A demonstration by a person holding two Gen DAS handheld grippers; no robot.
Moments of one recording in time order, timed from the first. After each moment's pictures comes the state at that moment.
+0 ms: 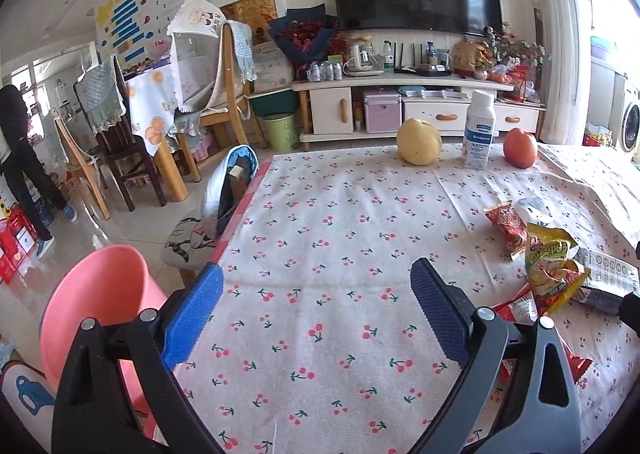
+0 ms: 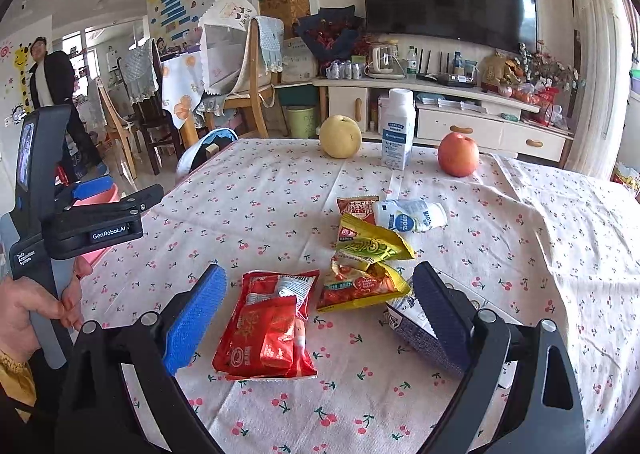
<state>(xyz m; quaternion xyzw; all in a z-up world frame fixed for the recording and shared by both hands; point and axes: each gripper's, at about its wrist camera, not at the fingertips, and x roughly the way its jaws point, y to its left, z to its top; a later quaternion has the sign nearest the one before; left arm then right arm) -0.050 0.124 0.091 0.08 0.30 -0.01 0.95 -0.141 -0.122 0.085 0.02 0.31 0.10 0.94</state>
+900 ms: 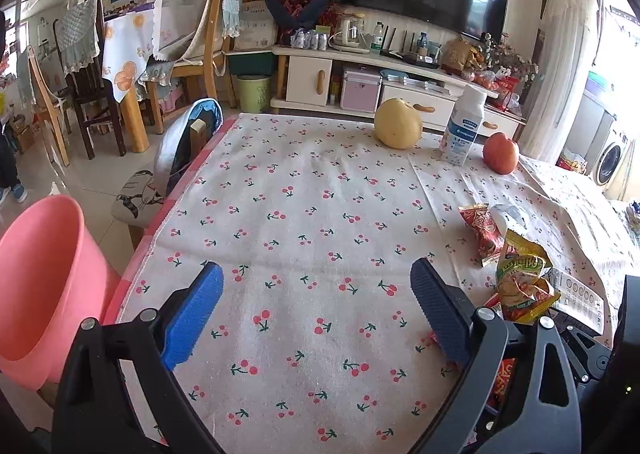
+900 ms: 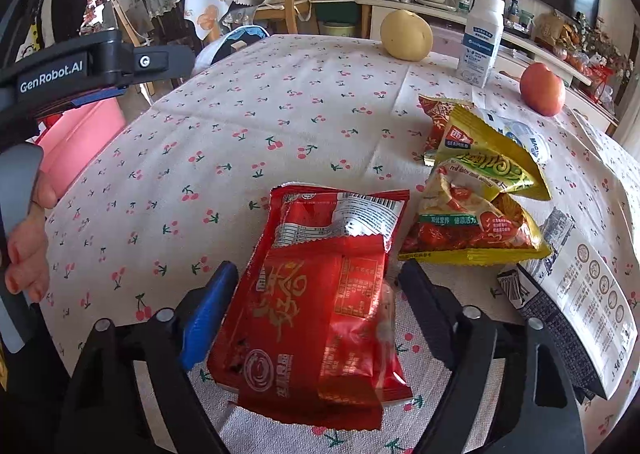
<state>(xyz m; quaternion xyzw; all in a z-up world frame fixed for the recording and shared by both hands) -0.022 0.126 0.069 -0.02 0.36 -0.06 0.93 -0.092 -0.059 0.009 -0.05 0.43 0.15 0.89</state>
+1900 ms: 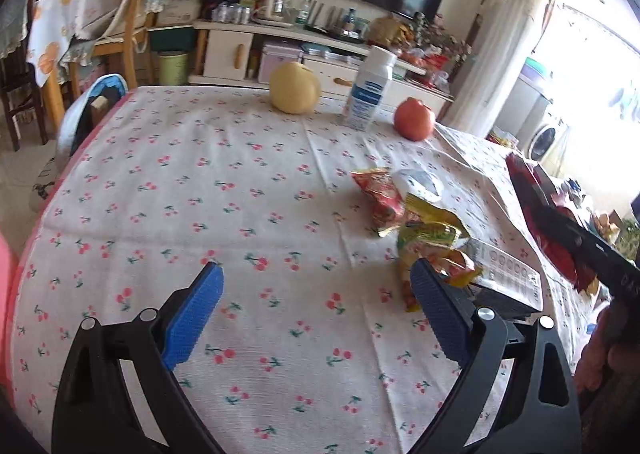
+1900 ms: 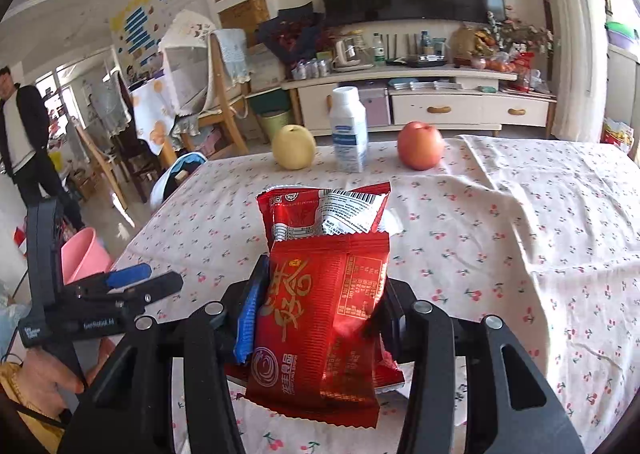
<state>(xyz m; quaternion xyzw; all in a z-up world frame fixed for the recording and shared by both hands) -0.026 0.056 0.049 -0.04 0.39 -0.21 0.89 -0.112 -0.191 0.099 0.09 0.31 0.05 0.94</state>
